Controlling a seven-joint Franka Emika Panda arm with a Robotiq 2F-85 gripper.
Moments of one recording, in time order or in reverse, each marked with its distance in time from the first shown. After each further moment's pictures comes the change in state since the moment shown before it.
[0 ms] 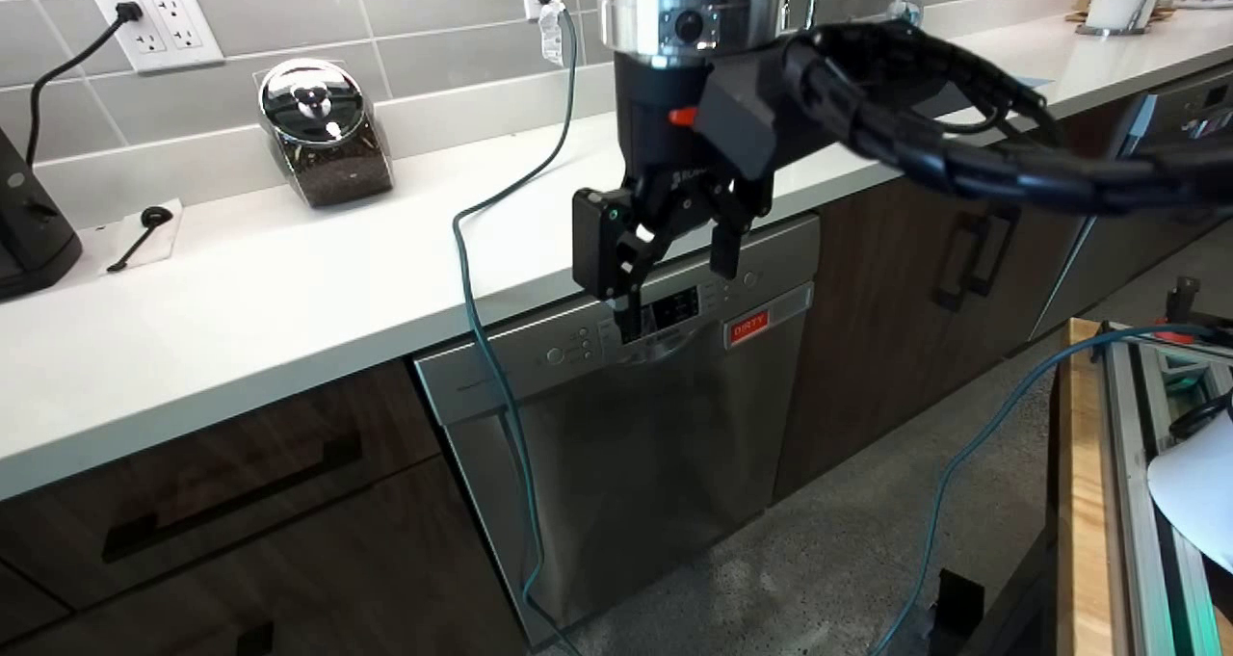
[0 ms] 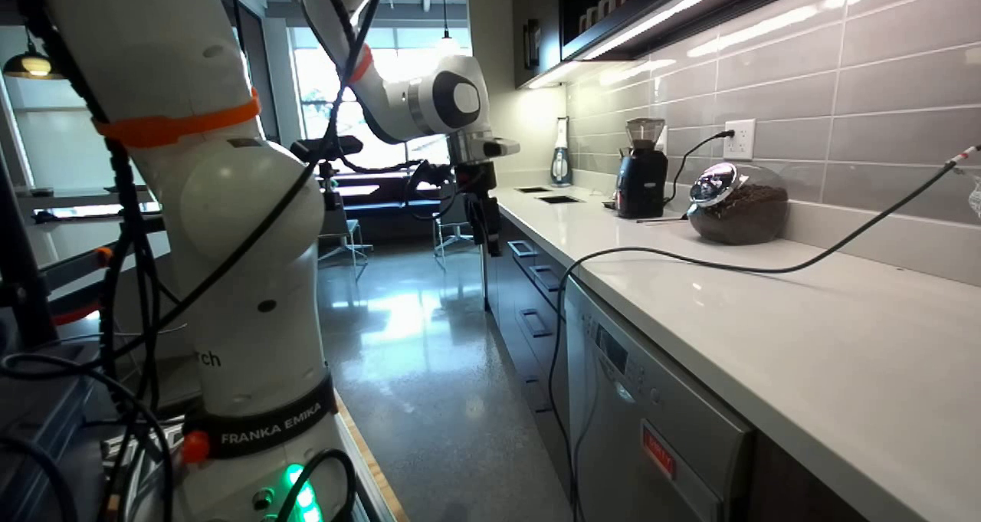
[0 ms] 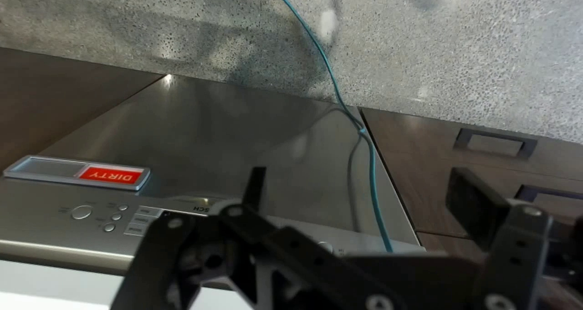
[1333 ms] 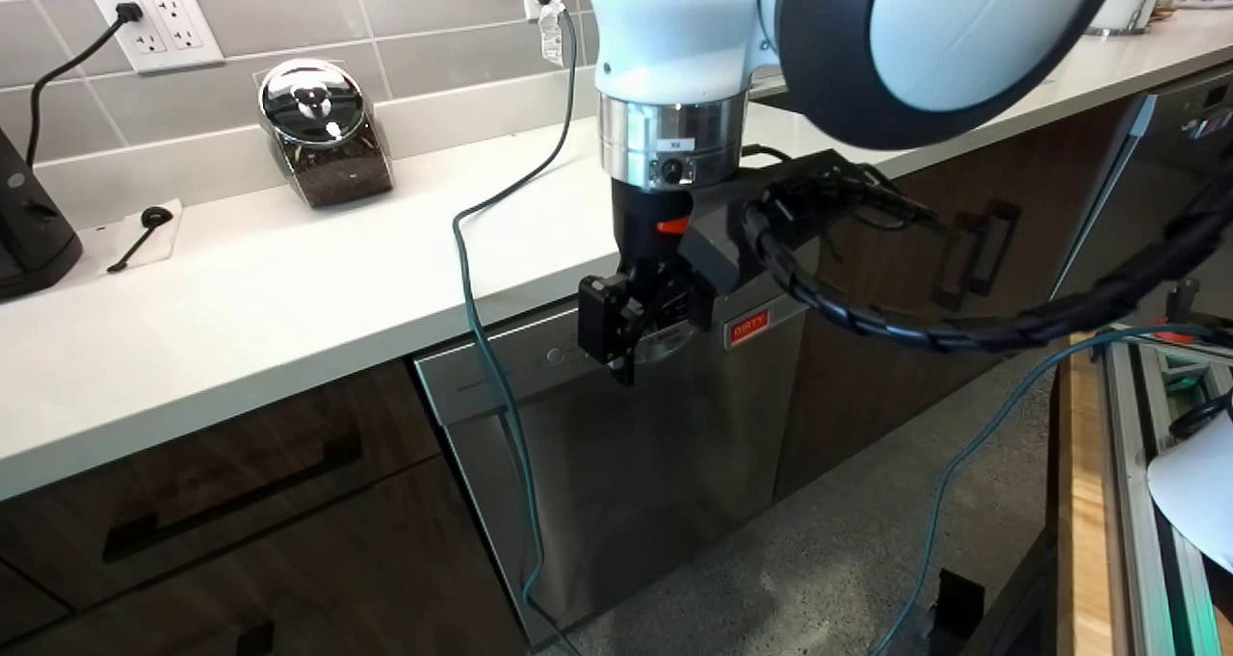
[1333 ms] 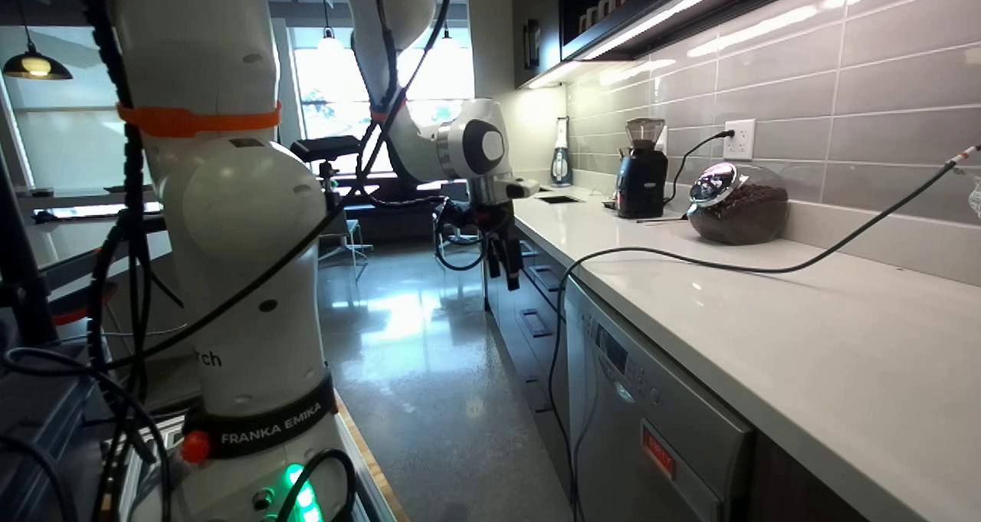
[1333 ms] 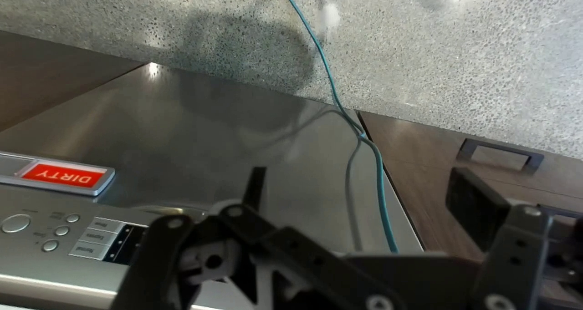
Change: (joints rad) arm 0.011 0.225 -0.102 -0.004 -0.144 0.229 -0.018
